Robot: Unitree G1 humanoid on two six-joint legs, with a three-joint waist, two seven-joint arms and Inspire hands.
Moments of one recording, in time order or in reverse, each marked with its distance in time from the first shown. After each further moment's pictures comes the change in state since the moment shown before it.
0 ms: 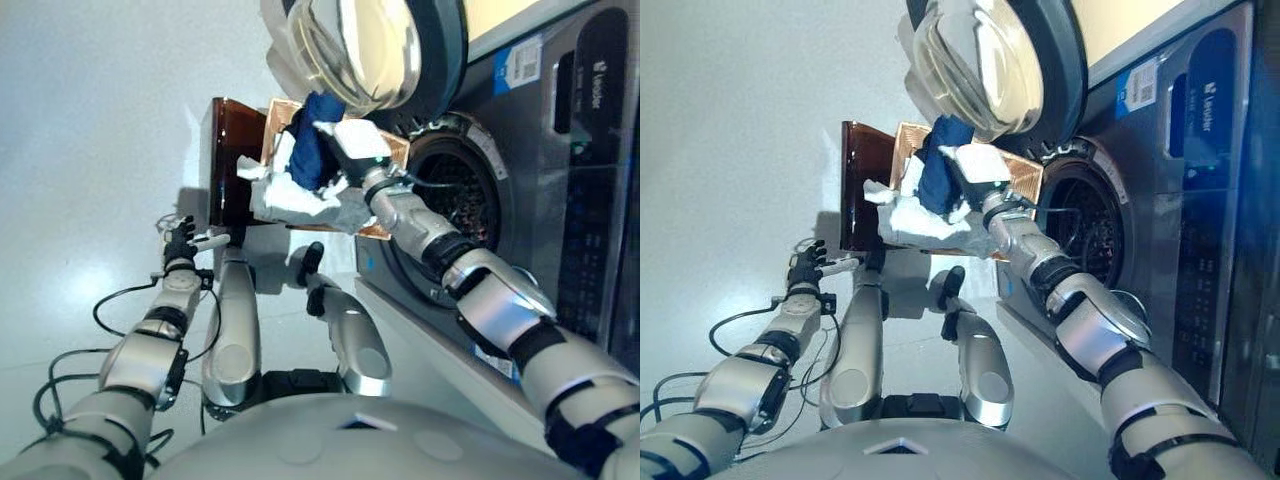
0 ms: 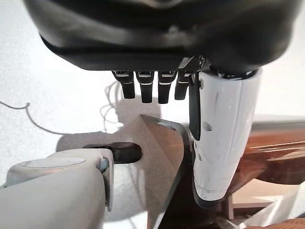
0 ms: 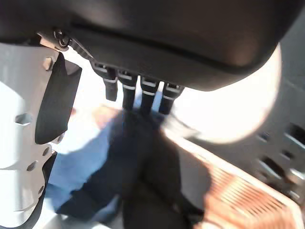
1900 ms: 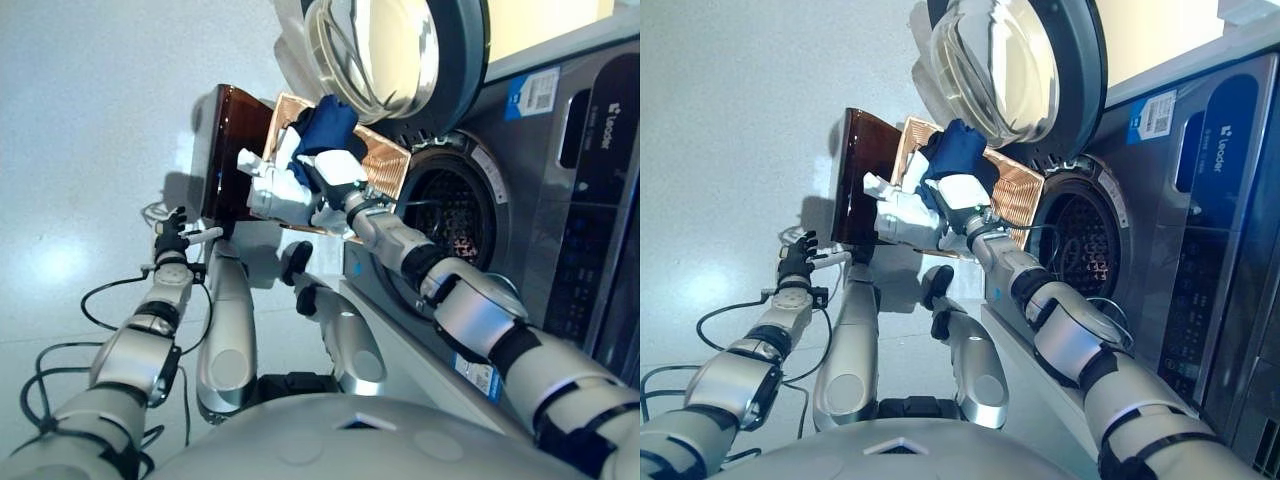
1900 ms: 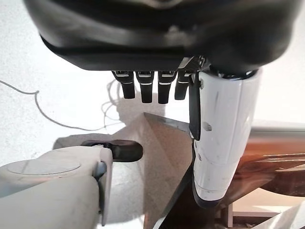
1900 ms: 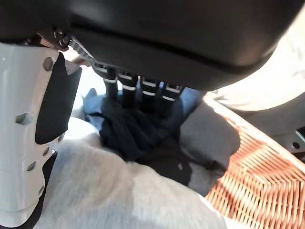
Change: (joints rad) left arm -0.045 0.030 -0.041 0.002 -0.018 -0.016 0.001; right arm -0.020 0.111 0.078 0.229 -0.010 0.002 -0.008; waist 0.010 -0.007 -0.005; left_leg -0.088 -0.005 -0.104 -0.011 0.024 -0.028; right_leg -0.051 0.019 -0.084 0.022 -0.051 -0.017
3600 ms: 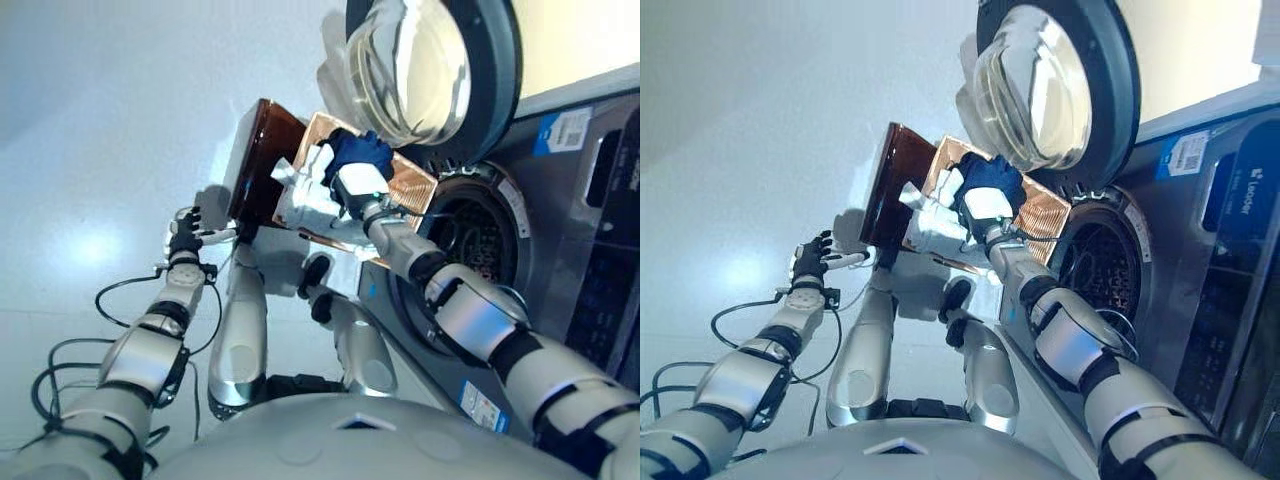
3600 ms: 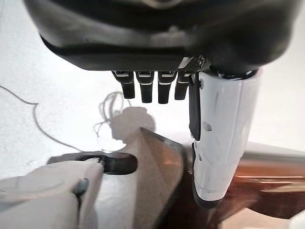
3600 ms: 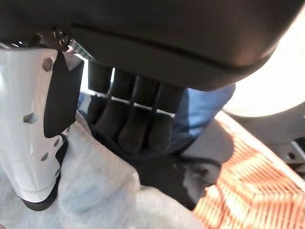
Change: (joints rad) left arm 0.013 -0.048 -0.044 0.000 0.010 -0.003 0.006; right arm 0.057 -0.009 -0.053 0.105 -0.019 0.035 -0.015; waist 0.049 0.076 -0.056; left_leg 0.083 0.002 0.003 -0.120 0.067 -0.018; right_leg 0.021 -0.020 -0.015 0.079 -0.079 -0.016
